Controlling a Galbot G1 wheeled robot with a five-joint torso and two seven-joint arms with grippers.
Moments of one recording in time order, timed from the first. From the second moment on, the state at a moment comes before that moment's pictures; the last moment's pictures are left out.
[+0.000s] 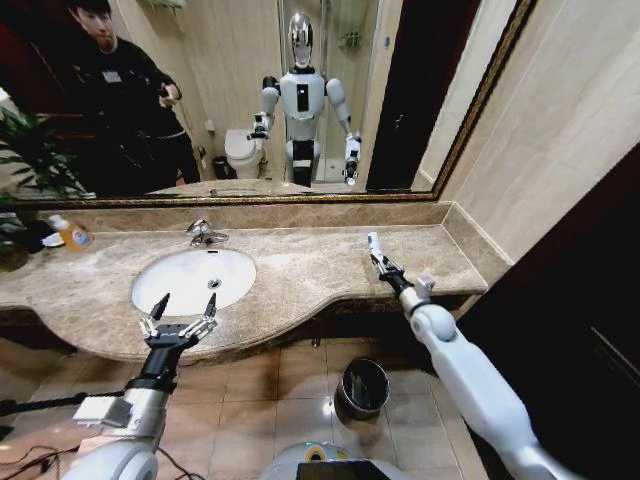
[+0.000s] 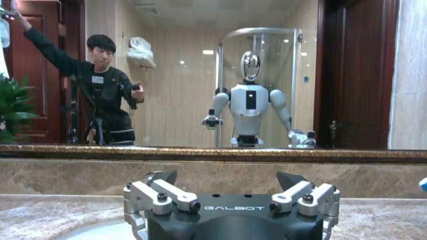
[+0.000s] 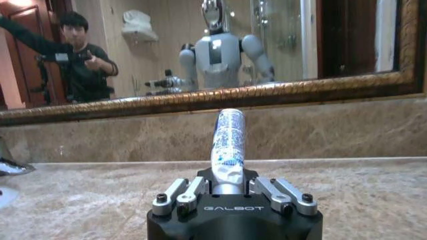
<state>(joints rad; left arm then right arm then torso) 1.84 -1.36 -0.82 -2.47 -0.37 0.04 0.05 -1.04 1.07 0.39 1.69 0.57 -0.05 -0.08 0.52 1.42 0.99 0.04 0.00</state>
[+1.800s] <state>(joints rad) 1.84 -1.36 -0.82 -2.47 -0.37 0.04 0.05 -1.49 1.14 0.45 1.54 0.56 0.34 -0.24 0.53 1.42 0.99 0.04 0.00</state>
